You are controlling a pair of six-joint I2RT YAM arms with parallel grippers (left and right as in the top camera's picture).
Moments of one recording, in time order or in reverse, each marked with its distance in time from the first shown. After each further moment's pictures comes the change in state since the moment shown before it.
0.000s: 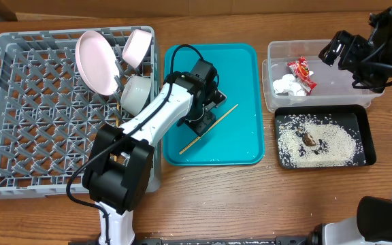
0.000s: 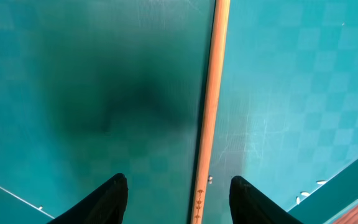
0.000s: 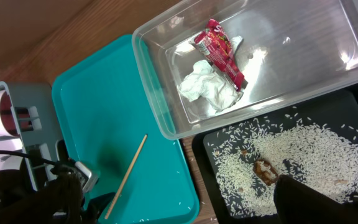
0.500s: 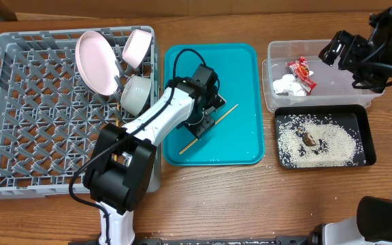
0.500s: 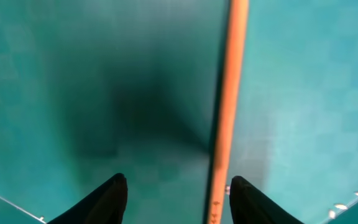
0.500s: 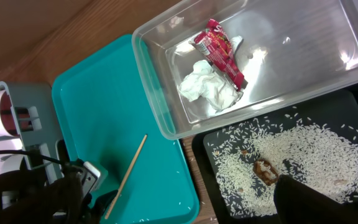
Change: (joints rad) left arm -0.013 0.002 -0.063 0.071 -0.057 0.031; right arm 0.000 0.000 0.000 0.000 0.000 0.000
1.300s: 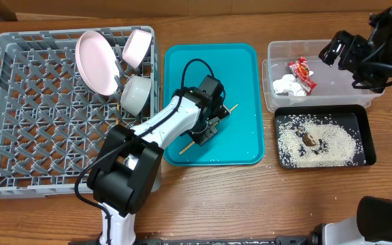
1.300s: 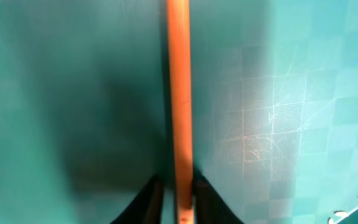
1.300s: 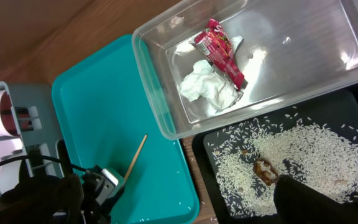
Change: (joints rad) left arm -0.047 0.001 -0.075 0.056 -0.014 0.030; right arm 0.000 0.000 0.000 0.000 -0.001 0.000
